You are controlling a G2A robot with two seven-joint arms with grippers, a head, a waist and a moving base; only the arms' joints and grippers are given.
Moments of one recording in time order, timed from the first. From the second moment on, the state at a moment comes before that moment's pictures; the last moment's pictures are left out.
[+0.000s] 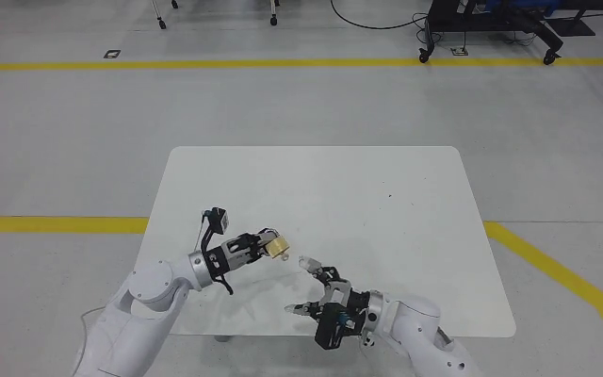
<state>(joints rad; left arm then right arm) 1.16 -1.12 -1.20 -1.53 -0.46 -0.01 -0.76 -1.42 -1.16 1.14 -1.80 -2.04 -0.52 -0.42</state>
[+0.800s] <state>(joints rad) 1.13 -1.15 -1.10 -1.51 -0.40 0.04 -0.62 -1.45 -1.19 1.03 -1.80 -2.24 -0.10 -0.21</state>
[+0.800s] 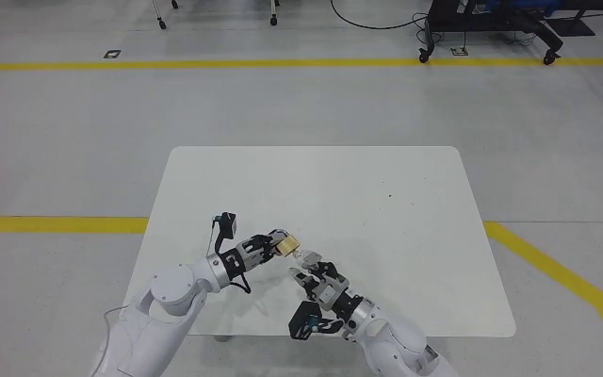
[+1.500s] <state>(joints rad) 1.12 -1.16 -1.10 -1.49 -0.35 0.04 -0.66 -1.40 -1.21 1.01 -1.76 -2.21 -0.11 -0.14</state>
